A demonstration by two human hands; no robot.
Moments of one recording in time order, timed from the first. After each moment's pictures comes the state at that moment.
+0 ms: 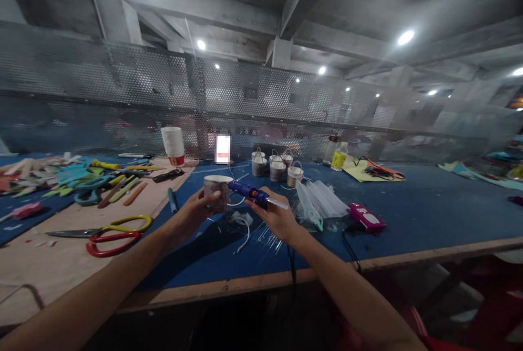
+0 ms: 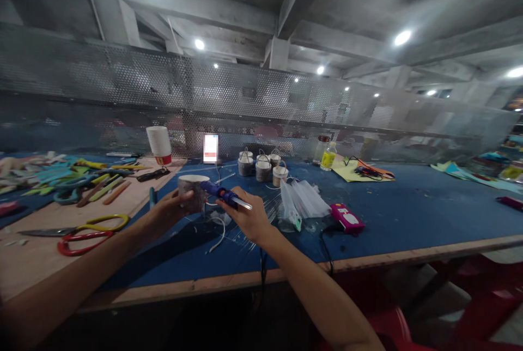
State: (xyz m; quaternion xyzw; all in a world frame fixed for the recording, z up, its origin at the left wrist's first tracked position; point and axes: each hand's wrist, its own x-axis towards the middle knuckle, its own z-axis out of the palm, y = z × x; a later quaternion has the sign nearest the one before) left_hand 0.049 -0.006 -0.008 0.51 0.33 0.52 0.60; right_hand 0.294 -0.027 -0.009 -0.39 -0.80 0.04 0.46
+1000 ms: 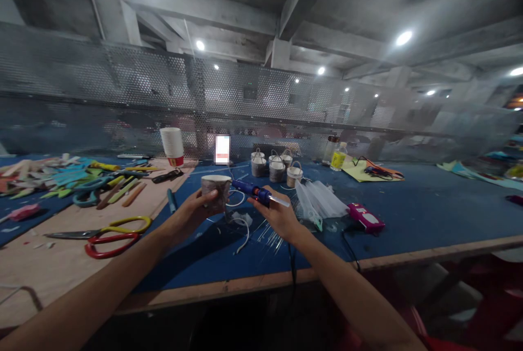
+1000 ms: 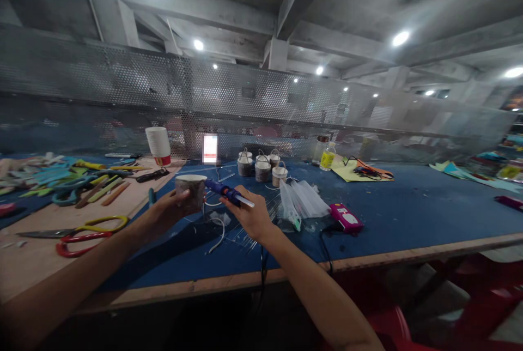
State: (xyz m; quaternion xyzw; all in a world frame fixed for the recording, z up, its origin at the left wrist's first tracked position) left_hand 0.046 -0.009 -0.006 0.51 0.32 0.51 0.61; right_hand 0.297 -0.024 -0.005 -0.41 -0.79 0.03 0.45
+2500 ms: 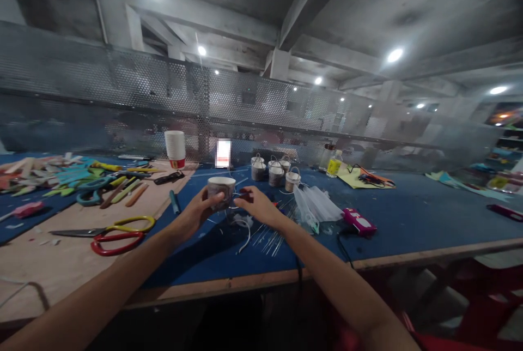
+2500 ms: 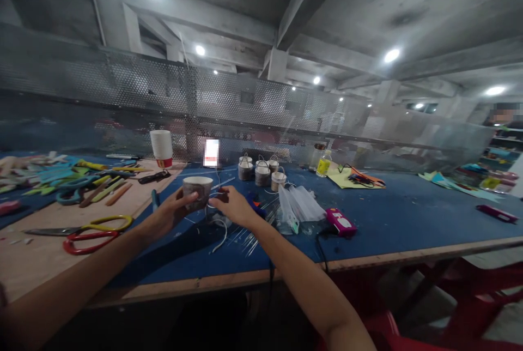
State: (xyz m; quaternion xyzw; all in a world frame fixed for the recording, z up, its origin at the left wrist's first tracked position) left_hand 0.049 -0.011 -0.005 0.52 0.31 0.55 0.58; right_hand 0.258 0.009 -0.004 -0.42 -0.75 0.33 0.39
